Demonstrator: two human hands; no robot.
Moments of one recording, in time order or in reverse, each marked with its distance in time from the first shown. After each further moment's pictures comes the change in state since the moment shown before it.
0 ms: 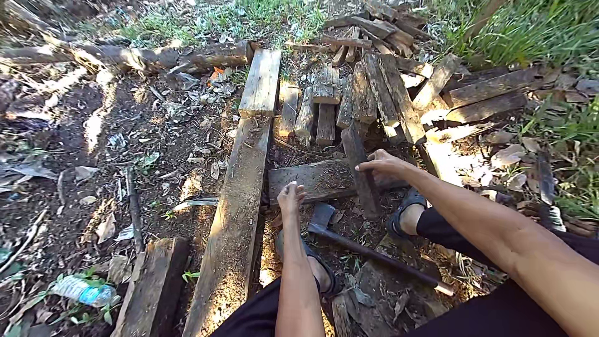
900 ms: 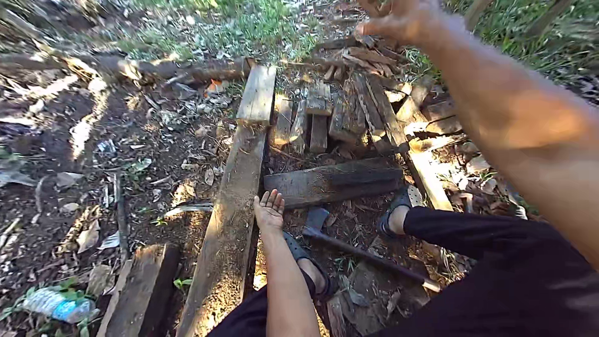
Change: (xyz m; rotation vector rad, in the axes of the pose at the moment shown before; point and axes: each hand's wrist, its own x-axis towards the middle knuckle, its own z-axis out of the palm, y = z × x) left_hand 0.010 0.007 -0.054 -0.597 0.116 -0.207; right_hand -0.071 -0.289 -0.158 -0.596 0.618 -0.708
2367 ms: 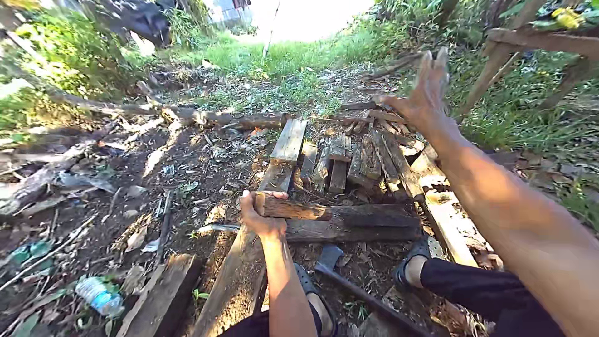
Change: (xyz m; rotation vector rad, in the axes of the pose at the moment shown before) left_hand -0.147 0.118 0.089 -0.298 -0.509 0.749; right_hand -0.063 -0.027 -0.016 -0.061 0.469 -0.073
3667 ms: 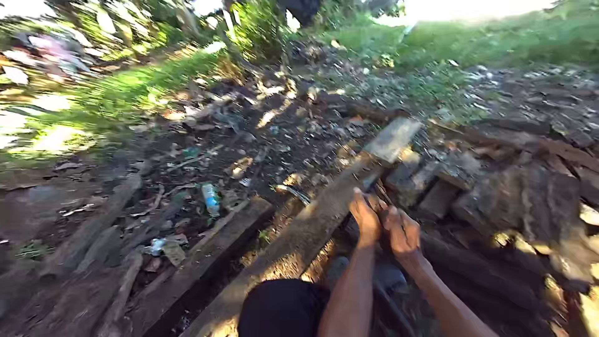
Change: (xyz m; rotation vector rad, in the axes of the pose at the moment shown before) left_hand 0.002 -0.093 -0.049 0.527 0.290 0.108; right_hand -0.287 -0.174 0.176 0.896 -0.358 -0.092
